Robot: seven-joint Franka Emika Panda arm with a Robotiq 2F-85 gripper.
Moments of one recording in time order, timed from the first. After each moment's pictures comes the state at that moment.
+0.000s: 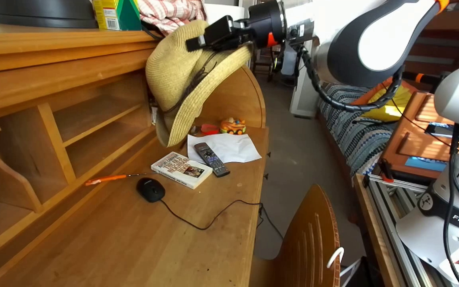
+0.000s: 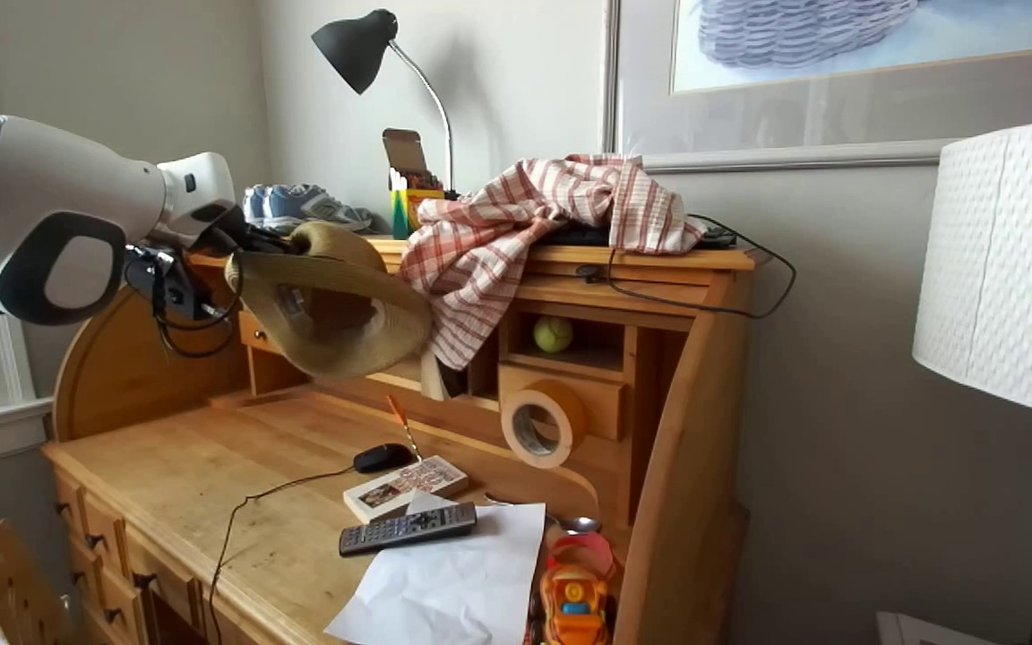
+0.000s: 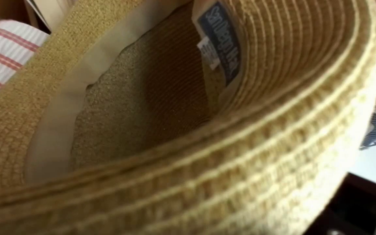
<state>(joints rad) -1.99 0.42 1.95 -2.74 -0.32 3.77 0.07</state>
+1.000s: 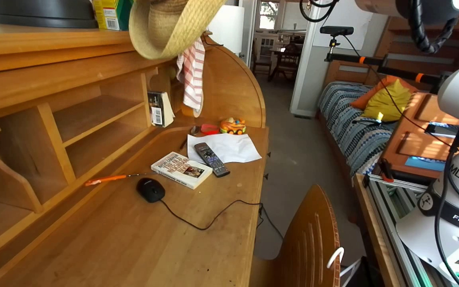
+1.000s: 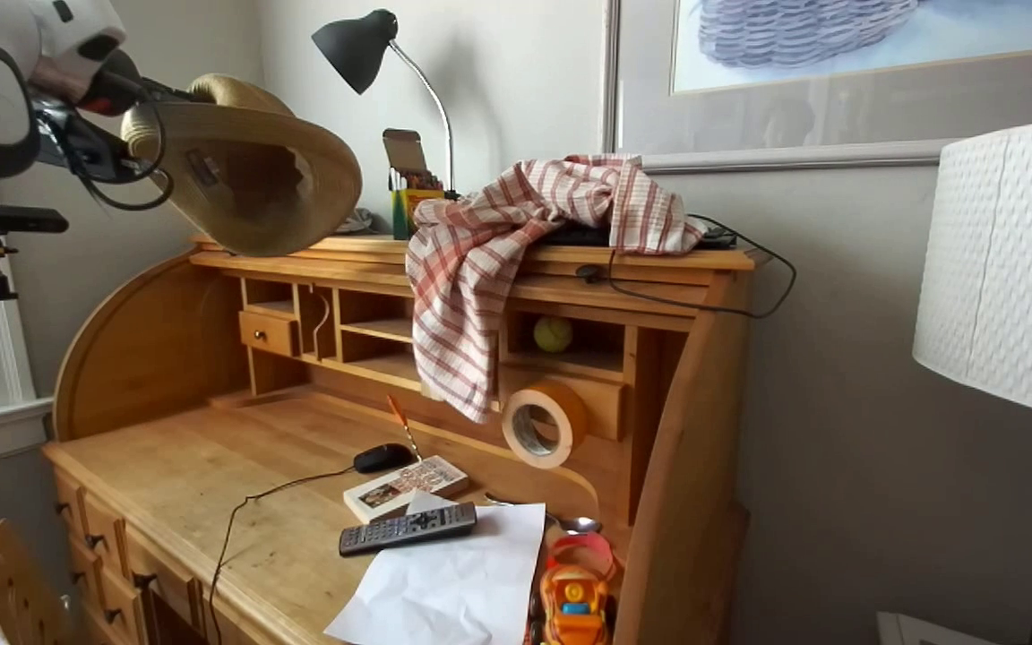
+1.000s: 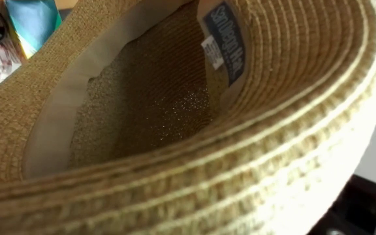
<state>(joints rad) -2.38 0.82 2.41 -2.74 -0.74 3.50 0.35</state>
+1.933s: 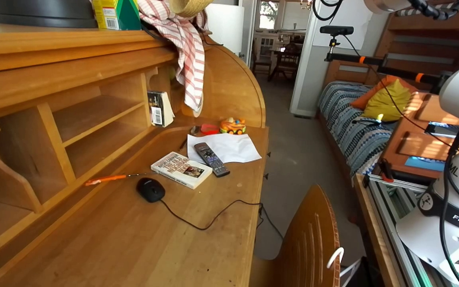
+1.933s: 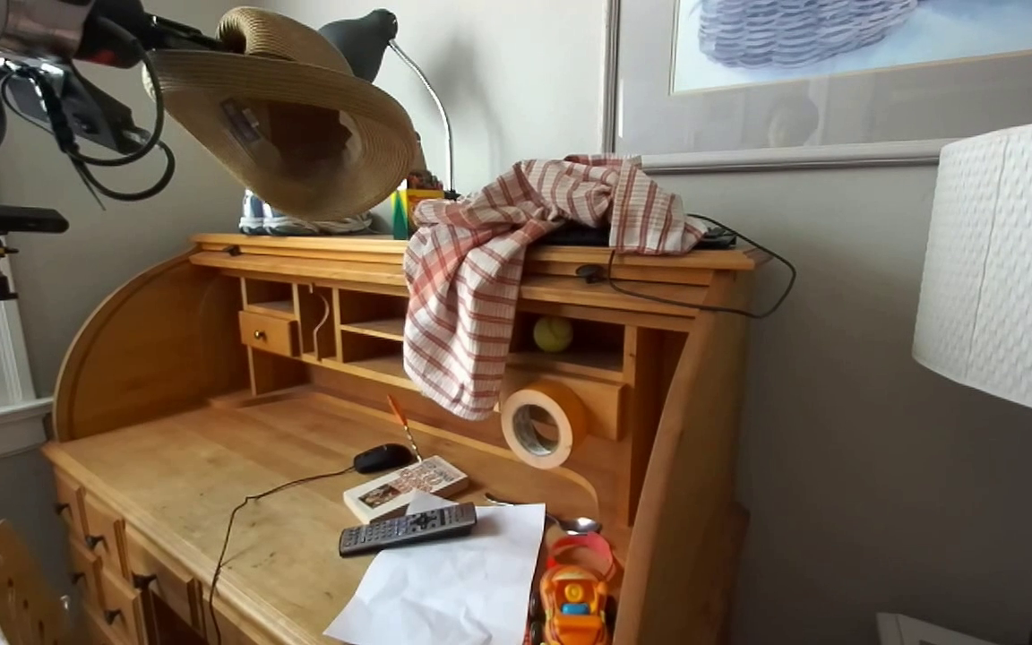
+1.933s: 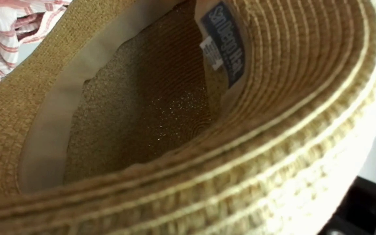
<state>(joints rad) -2.46 0.98 2.32 -2.75 -0.52 3.52 0.14</state>
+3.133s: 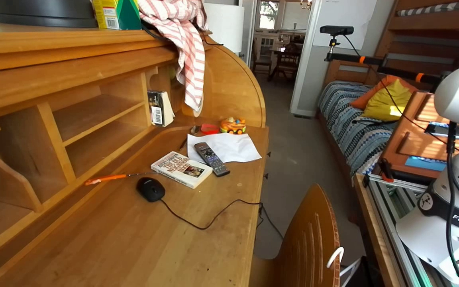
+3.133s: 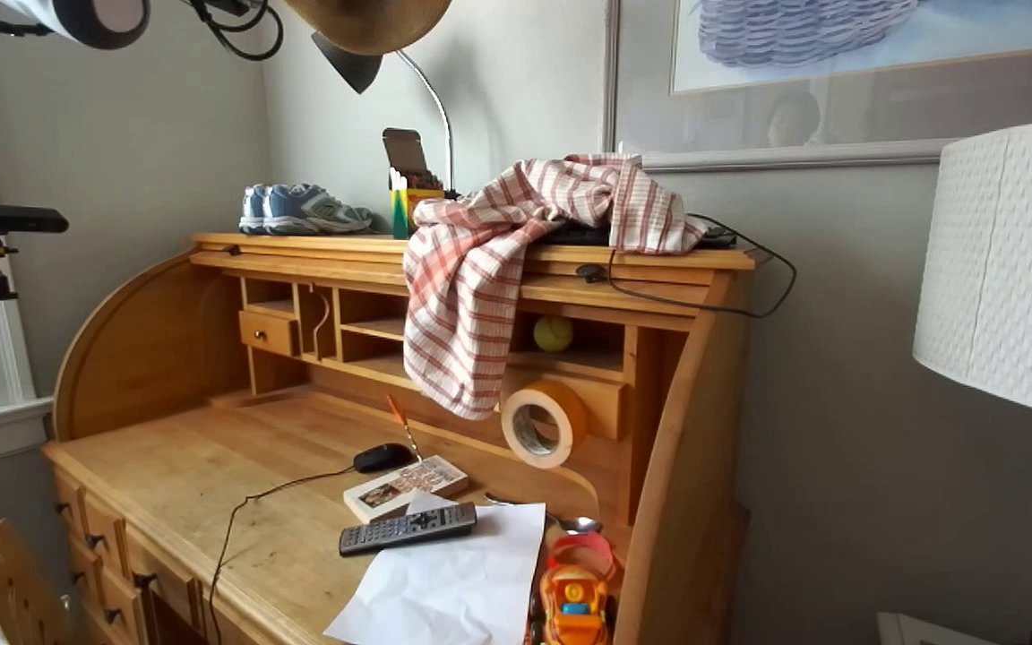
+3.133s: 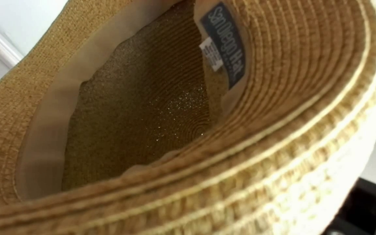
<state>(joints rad) -1.95 0.66 2.27 -2.17 -0.06 3.76 -0.07</state>
